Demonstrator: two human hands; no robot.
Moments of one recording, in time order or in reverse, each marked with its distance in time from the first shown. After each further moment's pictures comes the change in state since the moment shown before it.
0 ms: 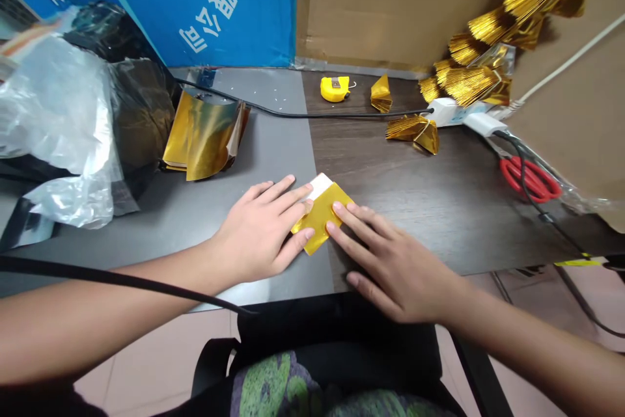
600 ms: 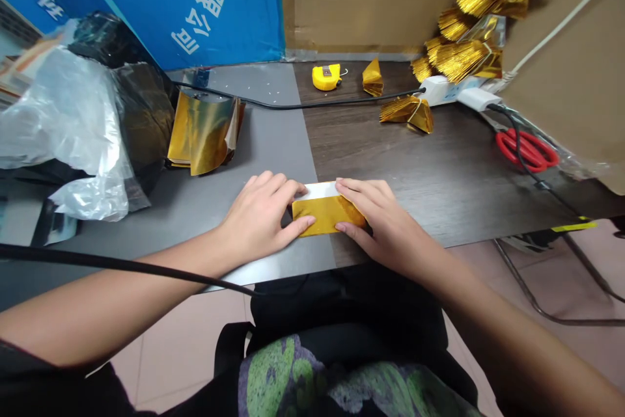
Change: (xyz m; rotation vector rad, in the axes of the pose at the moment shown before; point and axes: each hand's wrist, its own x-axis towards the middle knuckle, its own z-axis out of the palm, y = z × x) left_hand 0.003 -0.001 -0.006 -0.223 -0.079 -0.173; right_hand 0.014 -0.002 0.019 0.188 0.358 0.260
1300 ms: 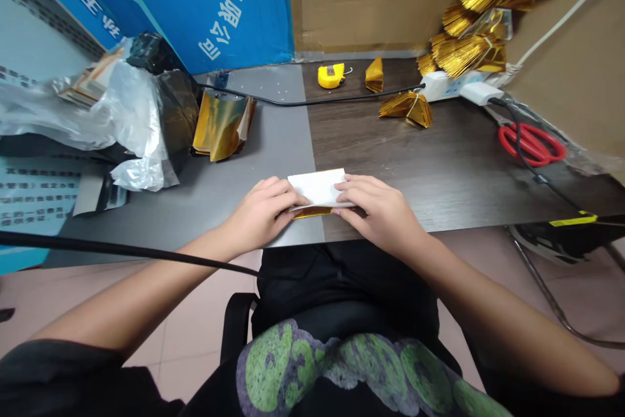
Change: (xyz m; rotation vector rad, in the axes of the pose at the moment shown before) left_hand -0.025 0.015 0.003 -0.043 0.072 0.175; right_hand -0.009 0.008 -0.003 0.013 0.095 -0.108
